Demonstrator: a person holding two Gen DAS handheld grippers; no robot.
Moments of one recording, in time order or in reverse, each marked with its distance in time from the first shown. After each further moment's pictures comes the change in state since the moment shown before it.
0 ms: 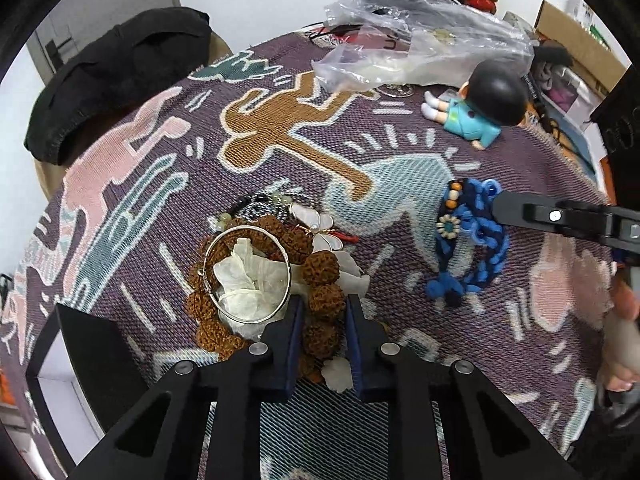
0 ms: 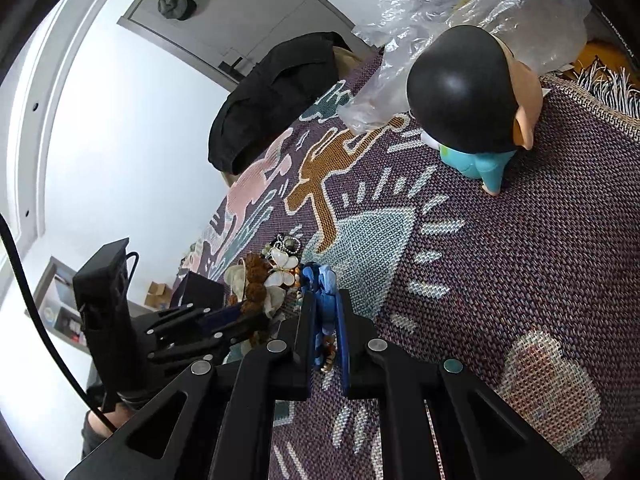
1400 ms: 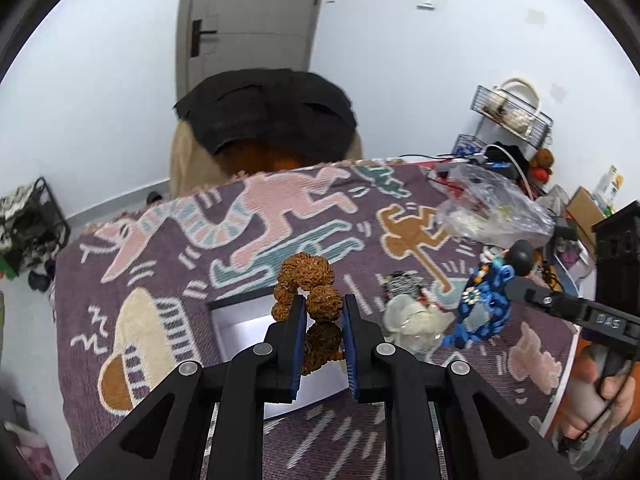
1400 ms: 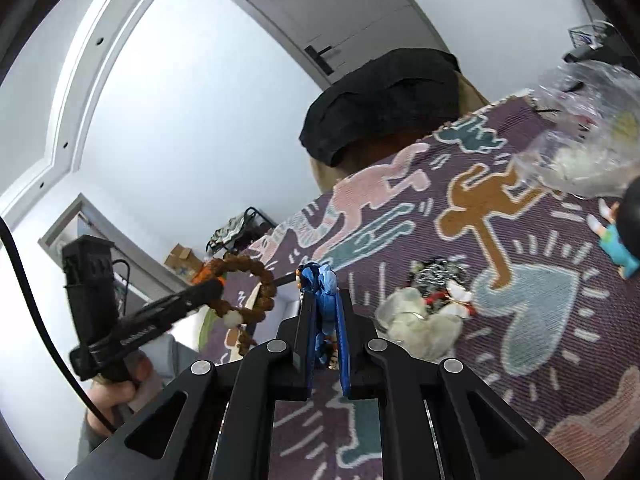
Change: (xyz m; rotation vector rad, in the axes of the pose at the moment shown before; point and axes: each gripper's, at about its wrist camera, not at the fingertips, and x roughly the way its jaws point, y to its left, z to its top) left arm -0.154 0.128 -0.077 -0.408 -0.337 0.065; right arm 0.019 0.161 -0.001 -0.265 0.010 0.094
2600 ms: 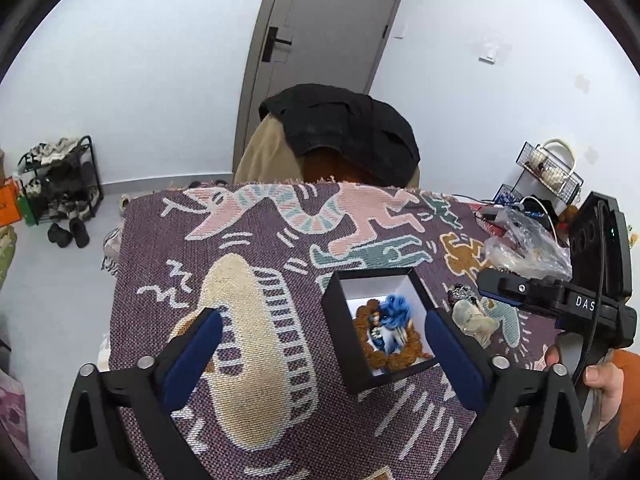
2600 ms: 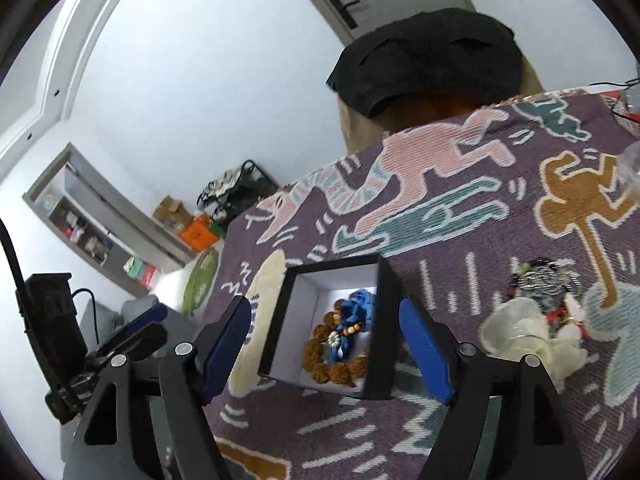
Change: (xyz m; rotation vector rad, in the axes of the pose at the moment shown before) left arm -0.053 0.097 -0.044 -0.174 -0.116 0.055; right arm 0.099 0.058 0.001 -0.084 0.142 -0.053
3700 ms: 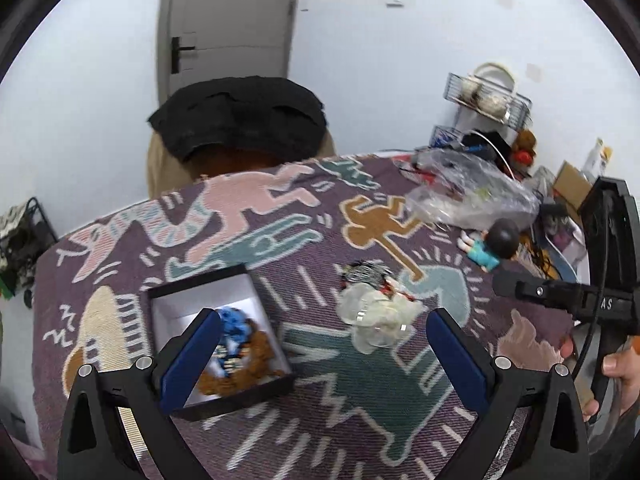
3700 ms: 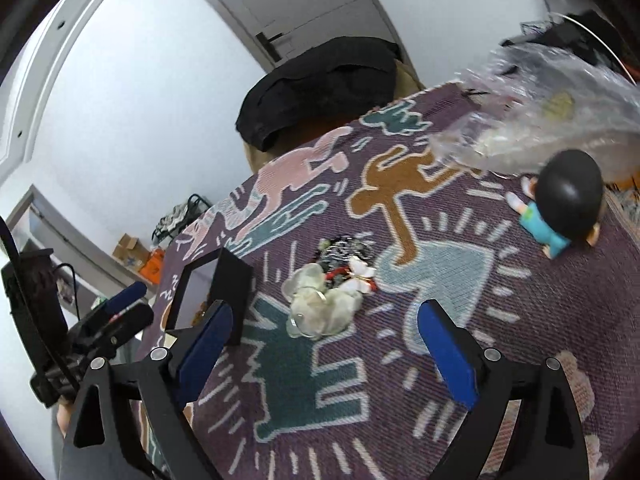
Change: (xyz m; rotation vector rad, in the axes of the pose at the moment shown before) left arm 0.054 -0.168 -0.017 0.265 0.069 -0.088; right arm -0.117 -0.125 -0.041 0.140 -0.096 -0.159
